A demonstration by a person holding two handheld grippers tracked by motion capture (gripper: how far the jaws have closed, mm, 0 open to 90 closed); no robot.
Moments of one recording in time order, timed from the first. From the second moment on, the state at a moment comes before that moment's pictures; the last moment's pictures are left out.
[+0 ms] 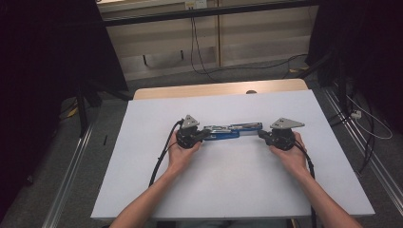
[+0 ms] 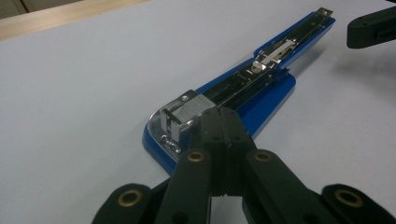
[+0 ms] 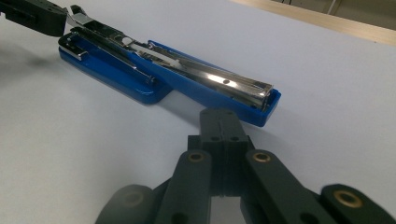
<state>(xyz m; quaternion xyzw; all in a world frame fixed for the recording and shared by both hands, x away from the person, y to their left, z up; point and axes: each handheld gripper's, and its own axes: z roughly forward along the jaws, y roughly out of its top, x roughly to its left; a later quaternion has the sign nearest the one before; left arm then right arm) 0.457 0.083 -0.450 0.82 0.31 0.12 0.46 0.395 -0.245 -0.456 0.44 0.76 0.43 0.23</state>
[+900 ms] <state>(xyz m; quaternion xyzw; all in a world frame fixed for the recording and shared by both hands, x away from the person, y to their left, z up) 0.459 0.080 -0.456 0.83 0.30 0.12 0.46 0.411 -0.247 -0.456 0.45 0.78 0.38 0.22</state>
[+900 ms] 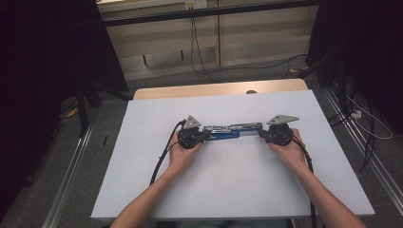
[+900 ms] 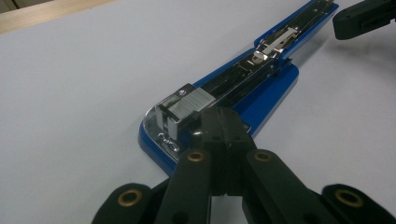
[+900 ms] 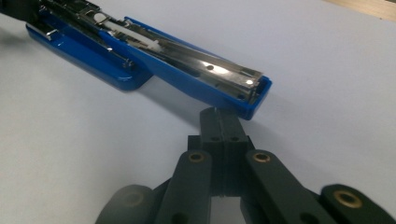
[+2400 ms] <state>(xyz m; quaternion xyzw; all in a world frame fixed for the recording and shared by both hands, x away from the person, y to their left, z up) 0.460 0.081 -0.454 0.84 0.29 0.12 0.45 0.420 -0.242 -0.461 0.46 0.79 0.35 0.23</state>
